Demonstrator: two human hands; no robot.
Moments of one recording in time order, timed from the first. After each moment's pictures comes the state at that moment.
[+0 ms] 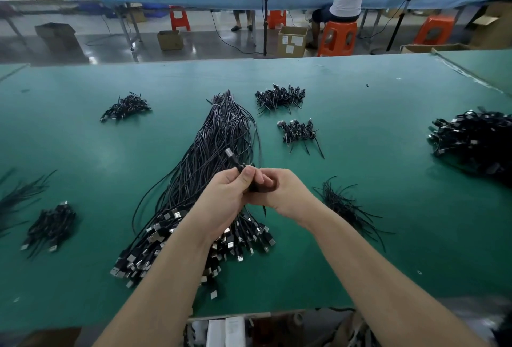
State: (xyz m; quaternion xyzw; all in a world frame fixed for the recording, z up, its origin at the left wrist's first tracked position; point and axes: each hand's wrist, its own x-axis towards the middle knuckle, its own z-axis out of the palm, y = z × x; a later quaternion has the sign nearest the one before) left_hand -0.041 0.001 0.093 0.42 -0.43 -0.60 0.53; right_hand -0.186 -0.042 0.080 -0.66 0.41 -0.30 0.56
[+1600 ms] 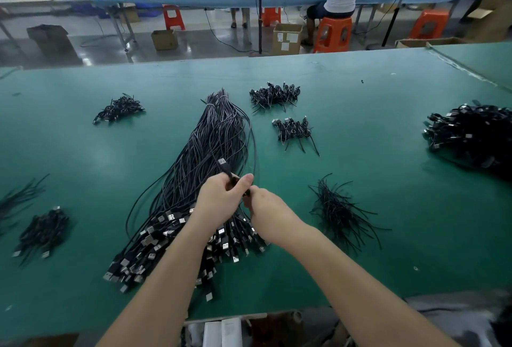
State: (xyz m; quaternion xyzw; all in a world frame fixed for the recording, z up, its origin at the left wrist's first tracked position) left_hand -0.031 -0.024 0.058 0.67 -0.55 -0.32 0.38; right_hand -0.167 -0.031 0.051 -0.79 0.52 -0.10 0.30
